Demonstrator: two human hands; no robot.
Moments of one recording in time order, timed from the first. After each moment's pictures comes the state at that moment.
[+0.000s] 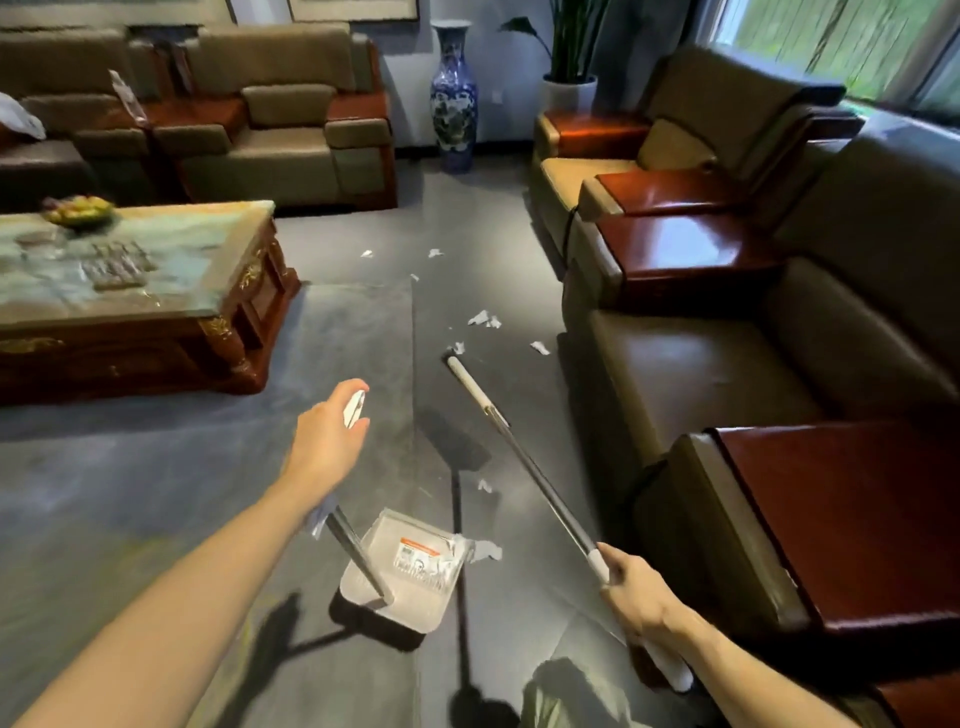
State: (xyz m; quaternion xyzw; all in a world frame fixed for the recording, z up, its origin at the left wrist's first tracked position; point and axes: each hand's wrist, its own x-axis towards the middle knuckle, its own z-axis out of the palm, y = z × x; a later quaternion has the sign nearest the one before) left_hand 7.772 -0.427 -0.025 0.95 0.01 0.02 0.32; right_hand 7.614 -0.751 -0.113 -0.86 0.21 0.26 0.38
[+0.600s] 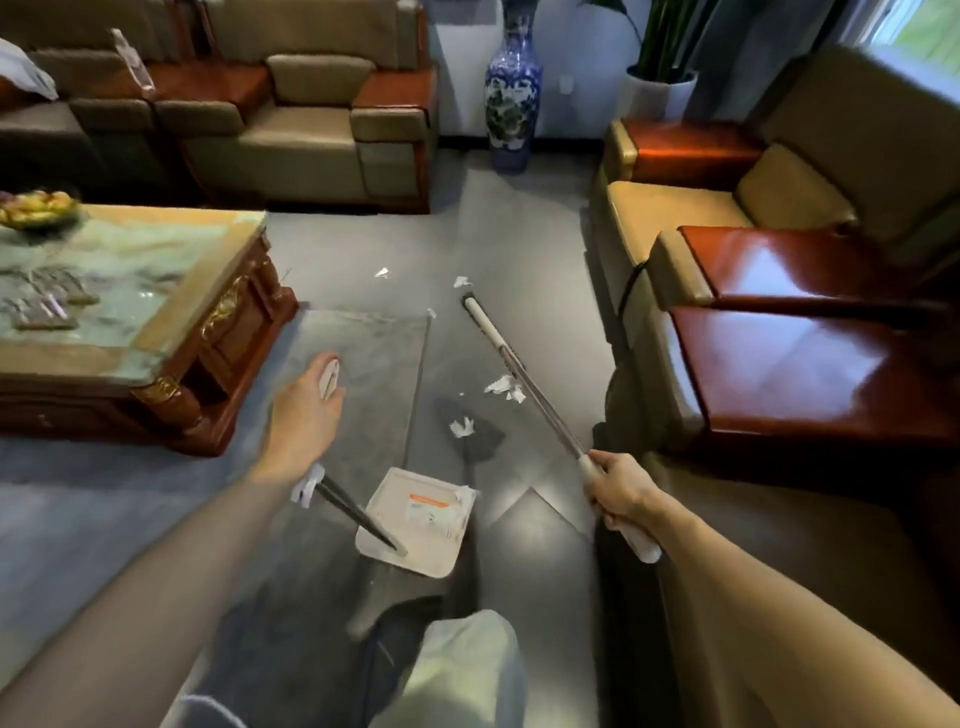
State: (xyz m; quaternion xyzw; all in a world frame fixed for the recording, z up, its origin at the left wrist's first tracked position) left_hand 8.283 -0.538 -0.024 0.94 0.10 0.10 0.31; right_hand 8.253 -0.882 -0.086 -0.85 0.18 0.25 0.42
